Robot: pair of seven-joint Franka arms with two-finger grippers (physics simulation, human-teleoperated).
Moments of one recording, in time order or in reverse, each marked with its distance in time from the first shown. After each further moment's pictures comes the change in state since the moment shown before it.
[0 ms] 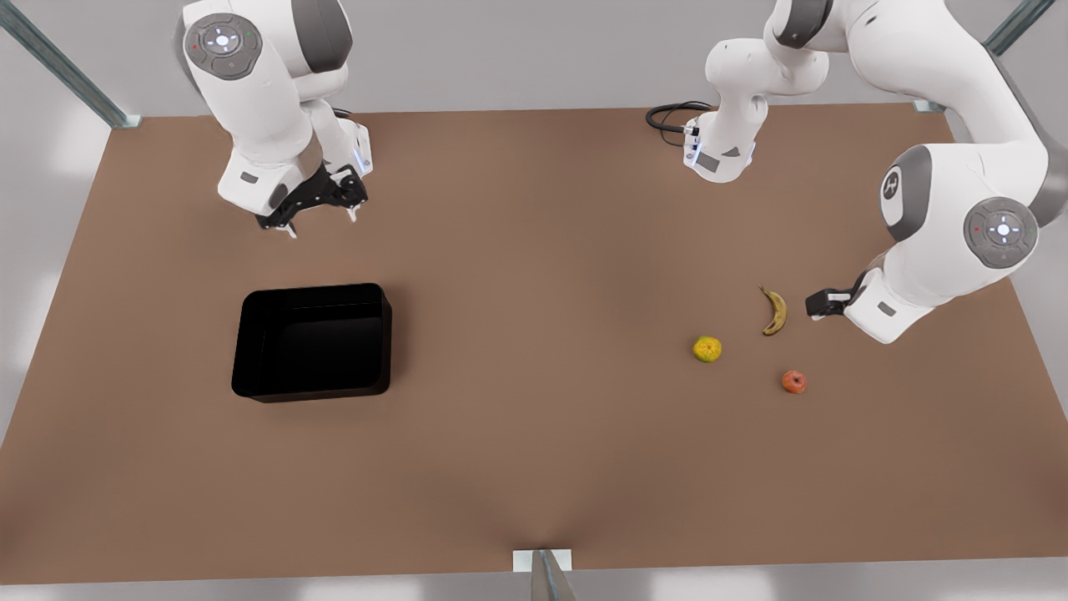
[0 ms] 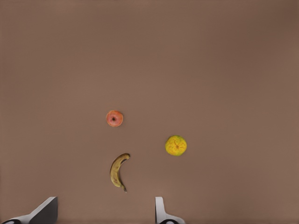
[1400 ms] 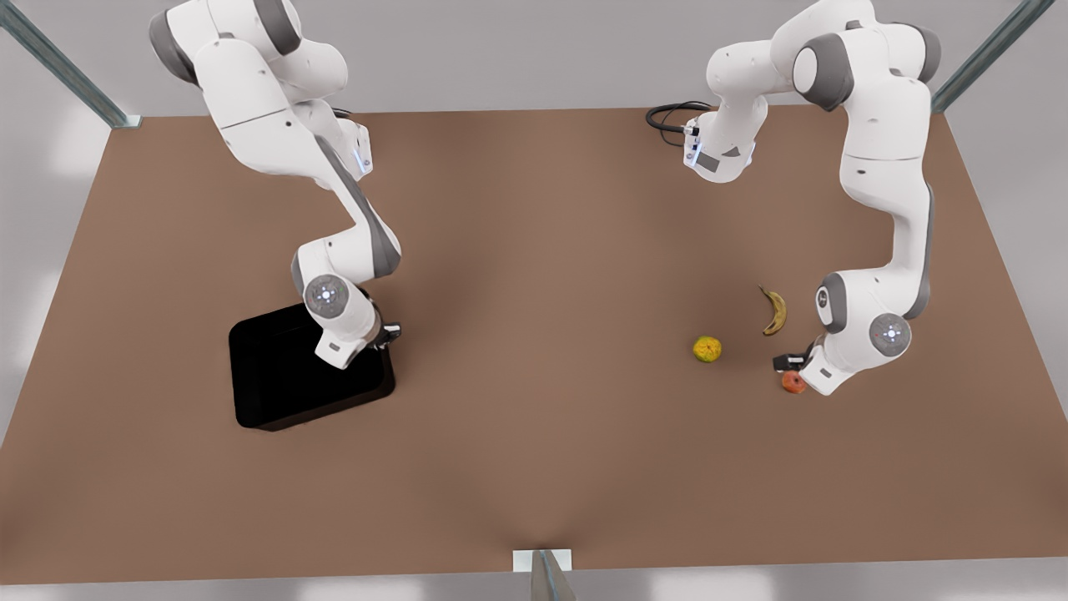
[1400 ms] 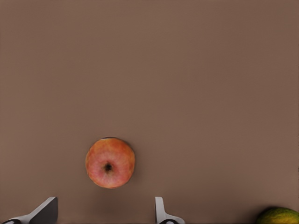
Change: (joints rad) left arm 0.215 0.230 -0.027 -0.648 -0.029 0.901 0.167; right arm -0.027 0.406 -0.079 -0.501 0.004 0.861 0.040
